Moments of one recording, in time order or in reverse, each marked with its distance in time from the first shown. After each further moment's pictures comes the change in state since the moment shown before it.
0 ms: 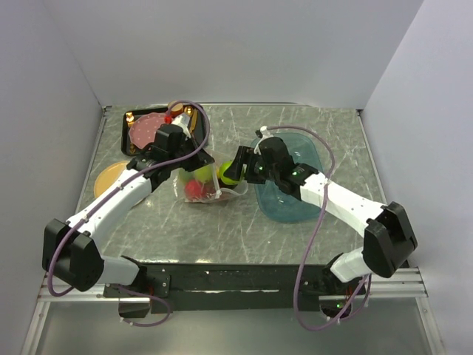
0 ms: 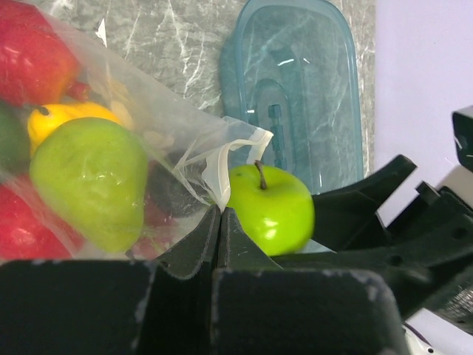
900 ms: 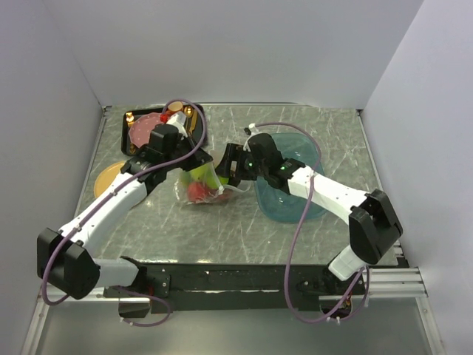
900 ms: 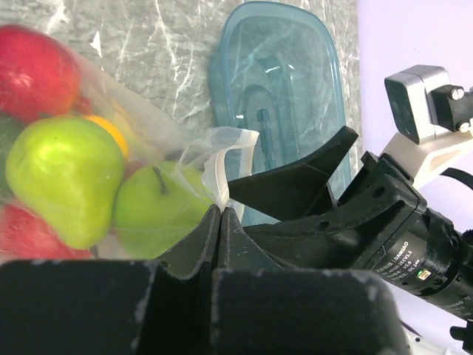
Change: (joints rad) left arm 0.000 -0.056 -0.001 -0.011 -0.001 0.001; right arm 0.024 0.130 0.085 0.045 -0.021 -0.012
